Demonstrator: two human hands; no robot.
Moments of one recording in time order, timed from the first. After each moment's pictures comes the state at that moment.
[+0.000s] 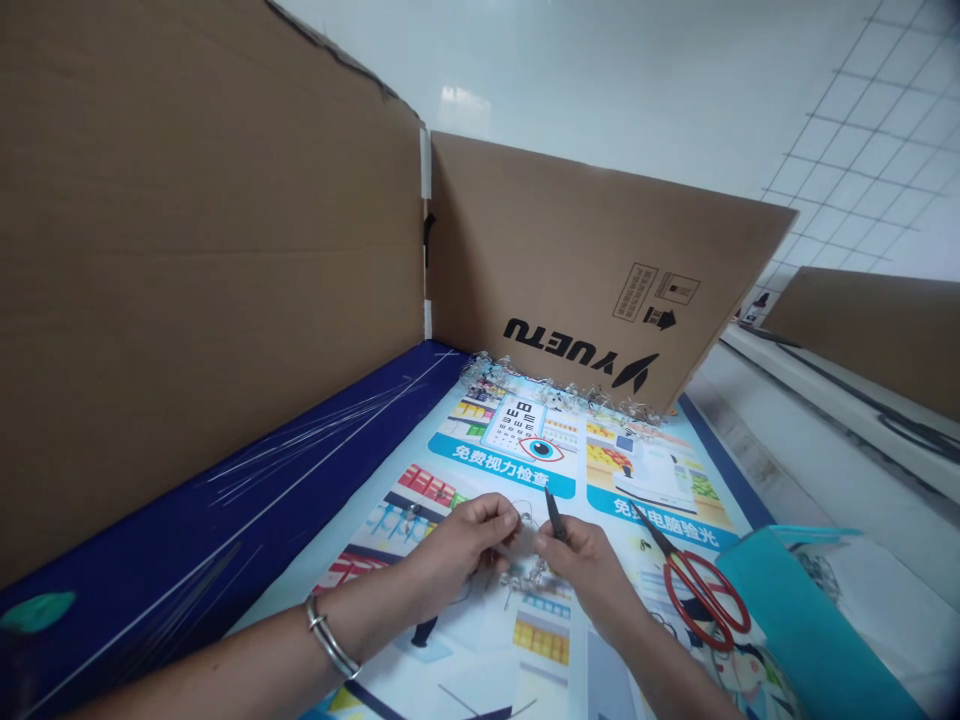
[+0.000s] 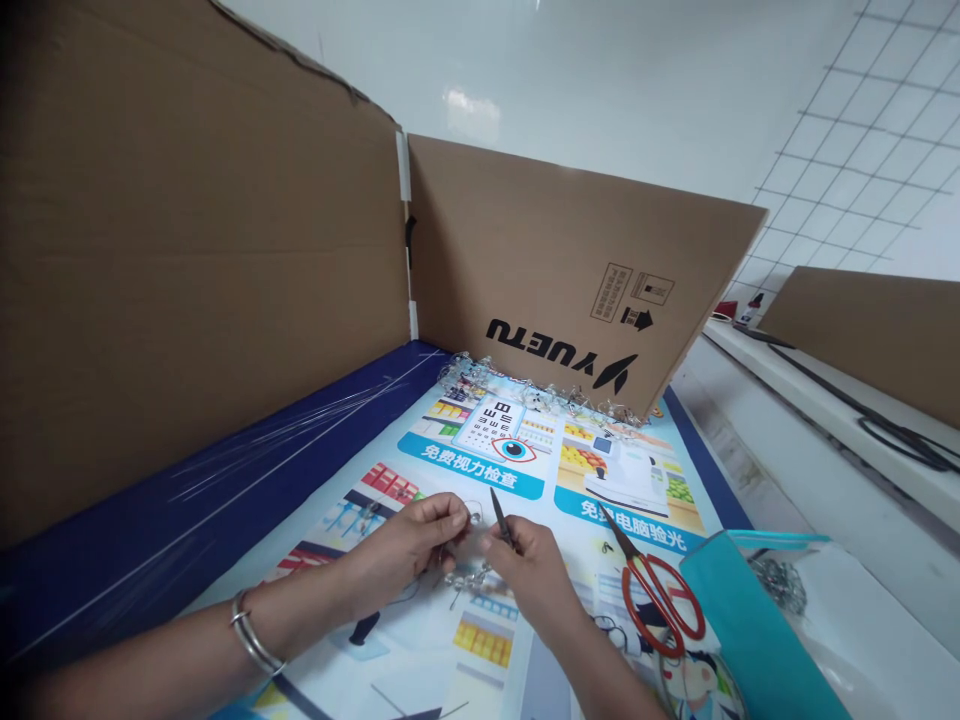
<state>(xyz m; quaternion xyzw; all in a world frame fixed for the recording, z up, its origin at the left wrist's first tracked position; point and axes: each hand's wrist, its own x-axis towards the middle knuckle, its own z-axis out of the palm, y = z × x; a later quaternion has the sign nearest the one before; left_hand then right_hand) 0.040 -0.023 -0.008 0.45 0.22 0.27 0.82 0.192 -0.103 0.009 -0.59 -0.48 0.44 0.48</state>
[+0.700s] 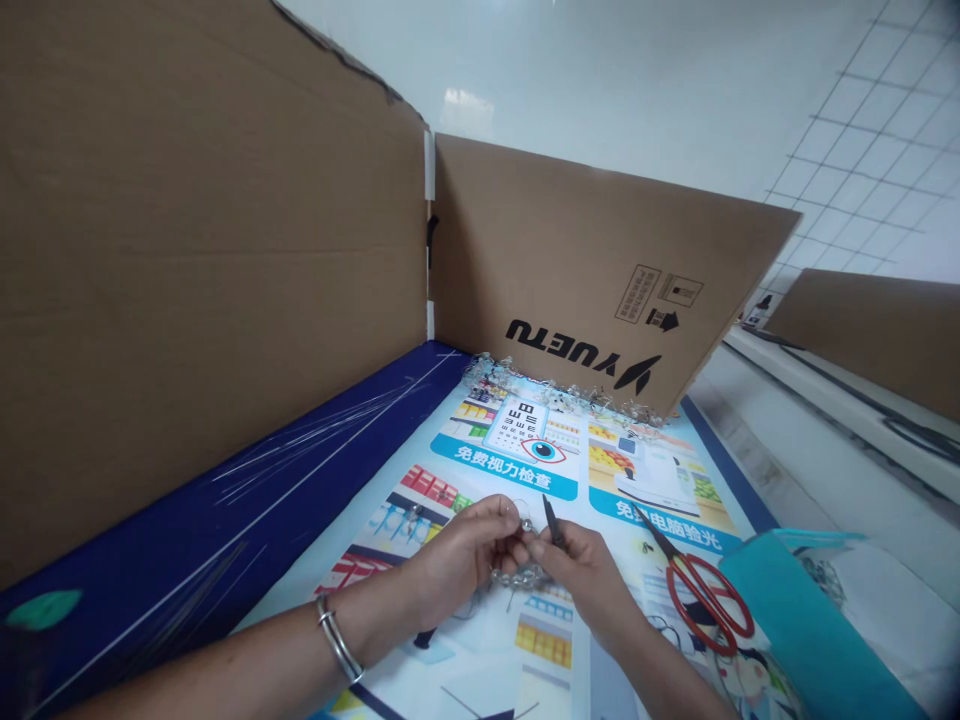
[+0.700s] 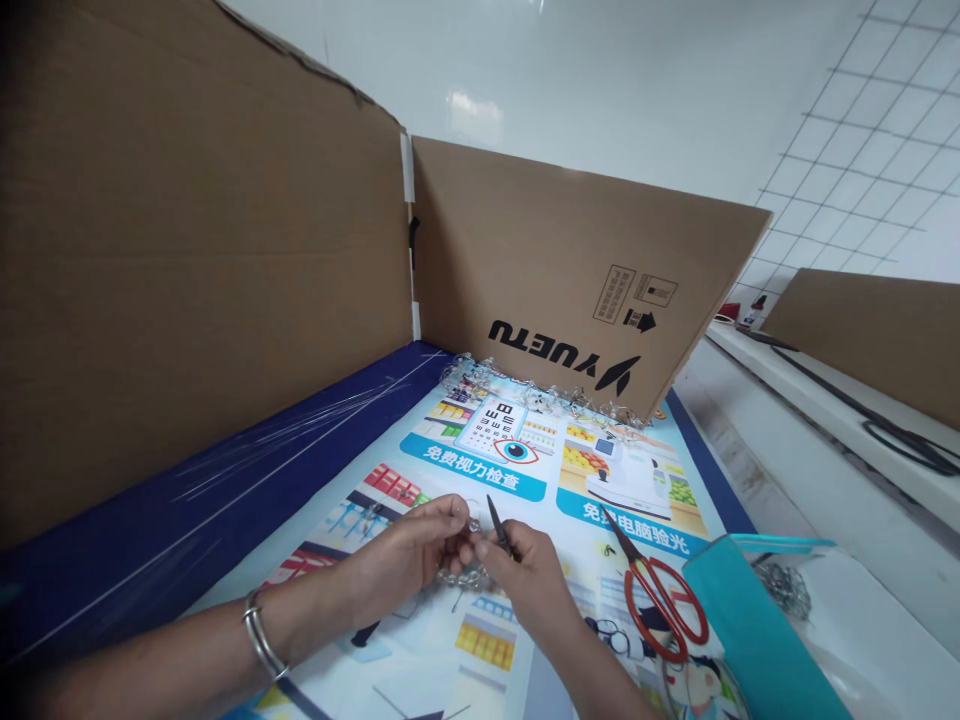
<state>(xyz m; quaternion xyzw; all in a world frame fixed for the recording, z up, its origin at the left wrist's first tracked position) 0.037 -0.027 0.000 0.37 0.15 0.26 0.88 0.184 -0.103 0.006 -0.54 -0.49 0.47 0.50</state>
